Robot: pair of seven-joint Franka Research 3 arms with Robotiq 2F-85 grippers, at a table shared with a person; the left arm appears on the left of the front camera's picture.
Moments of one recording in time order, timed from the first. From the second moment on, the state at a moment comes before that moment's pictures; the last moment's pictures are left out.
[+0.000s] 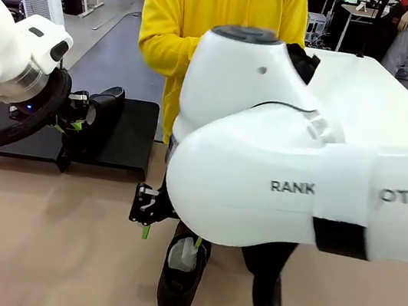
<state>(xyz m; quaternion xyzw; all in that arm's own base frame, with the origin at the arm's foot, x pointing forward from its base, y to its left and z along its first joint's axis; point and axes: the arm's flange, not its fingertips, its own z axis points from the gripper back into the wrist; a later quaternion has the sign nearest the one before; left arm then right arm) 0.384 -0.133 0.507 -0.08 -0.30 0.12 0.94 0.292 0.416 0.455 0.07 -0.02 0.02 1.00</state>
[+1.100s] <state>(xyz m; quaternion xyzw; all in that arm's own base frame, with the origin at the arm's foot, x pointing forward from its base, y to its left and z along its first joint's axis) 0.384 -0.133 0.507 -0.08 -0.30 0.12 0.94 0.312 0.417 0.434 0.05 -0.03 0.02 1.00</state>
